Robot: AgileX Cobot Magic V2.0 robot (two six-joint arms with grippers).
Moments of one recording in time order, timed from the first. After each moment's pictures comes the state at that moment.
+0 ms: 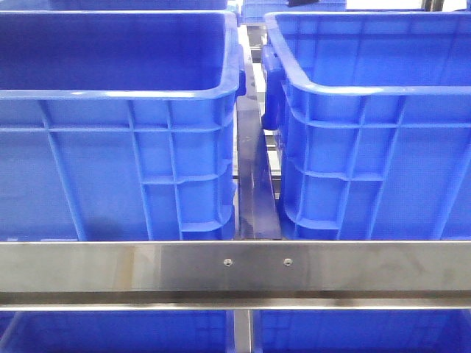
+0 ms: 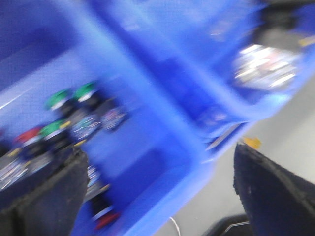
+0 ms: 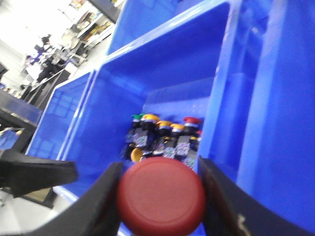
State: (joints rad) left arm -0.67 1.31 -1.32 -0.02 0.83 -0.04; right arm 0.20 1.22 -0.87 1.56 0.56 -0.92
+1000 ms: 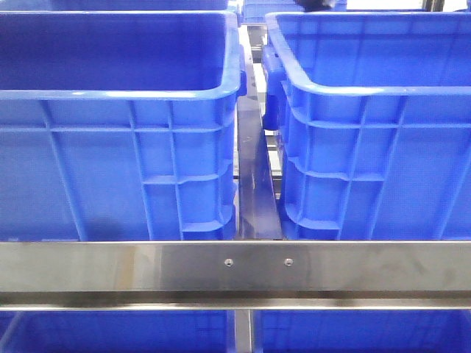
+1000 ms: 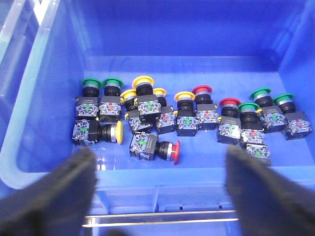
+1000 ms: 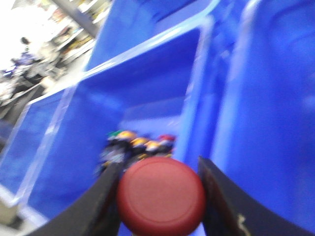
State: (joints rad) left arm -0.06 0.59 -0.74 -0.02 0.66 -0.08; right arm 0.20 1.22 -0.87 1.57 0.44 -0.97
